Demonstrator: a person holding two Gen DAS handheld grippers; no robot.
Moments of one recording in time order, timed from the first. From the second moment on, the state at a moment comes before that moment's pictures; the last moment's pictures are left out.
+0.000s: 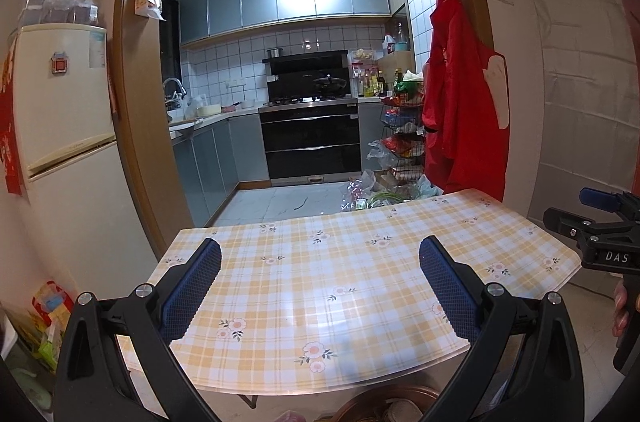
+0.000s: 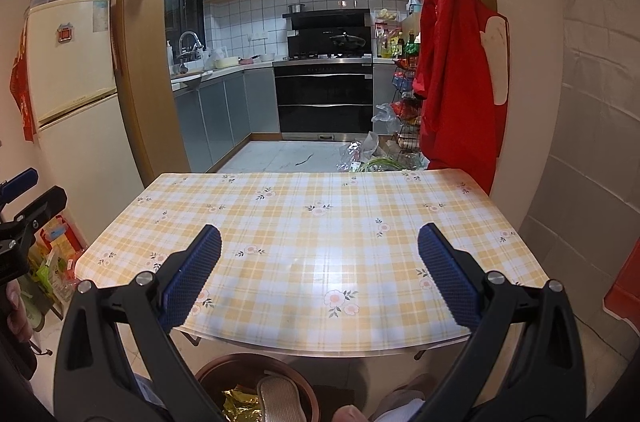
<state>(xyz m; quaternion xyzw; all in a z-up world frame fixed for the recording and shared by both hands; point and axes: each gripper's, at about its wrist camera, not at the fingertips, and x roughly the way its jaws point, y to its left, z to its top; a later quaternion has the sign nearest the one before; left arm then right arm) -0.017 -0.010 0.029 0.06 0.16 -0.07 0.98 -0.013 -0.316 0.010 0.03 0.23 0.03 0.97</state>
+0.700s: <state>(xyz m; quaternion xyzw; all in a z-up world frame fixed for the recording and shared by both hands) -0.017 -0.012 0.030 0.07 0.16 -0.07 0.98 -0.012 -0.314 0.009 0.03 0.24 0.03 0.97</state>
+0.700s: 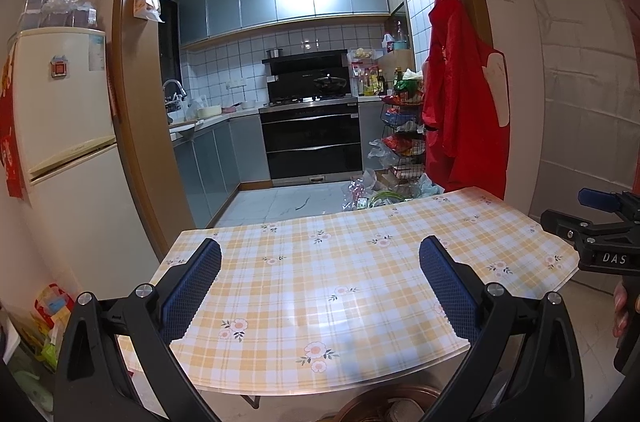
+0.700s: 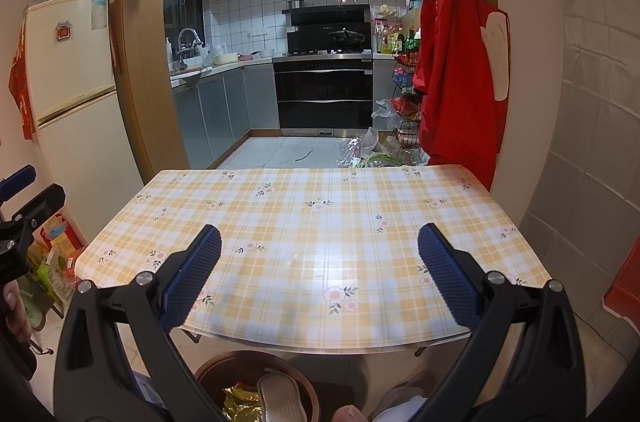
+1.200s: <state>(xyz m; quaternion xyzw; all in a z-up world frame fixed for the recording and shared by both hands) -0.017 -0.012 0.030 0.07 0.16 -0.07 0.98 -0.007 -0.314 0.005 0.03 0.25 0.03 0.97</state>
